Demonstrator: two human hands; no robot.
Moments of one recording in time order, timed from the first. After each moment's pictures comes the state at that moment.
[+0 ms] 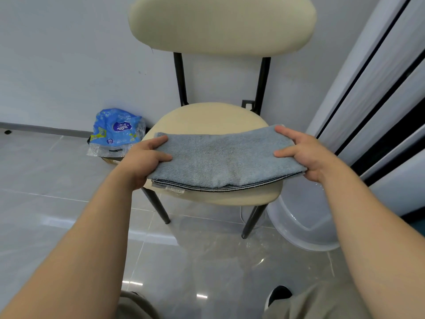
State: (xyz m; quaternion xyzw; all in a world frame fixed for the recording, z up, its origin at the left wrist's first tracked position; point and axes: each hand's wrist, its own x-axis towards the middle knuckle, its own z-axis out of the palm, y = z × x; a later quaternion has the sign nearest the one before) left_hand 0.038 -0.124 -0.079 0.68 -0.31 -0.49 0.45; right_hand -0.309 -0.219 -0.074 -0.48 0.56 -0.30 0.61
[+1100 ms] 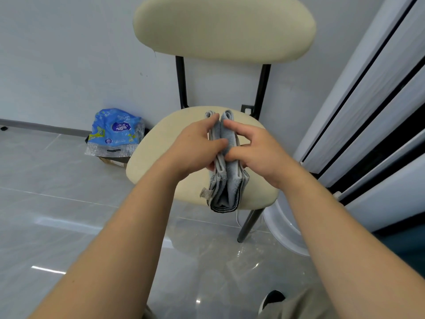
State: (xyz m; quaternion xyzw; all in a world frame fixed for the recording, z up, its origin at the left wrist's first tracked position) left_hand -0.065 -0.128 -0.015 0.64 -0.54 -0.39 0.38; right_hand -0.221 -0.167 -0.029 -0.68 0.44 -0.28 0.51
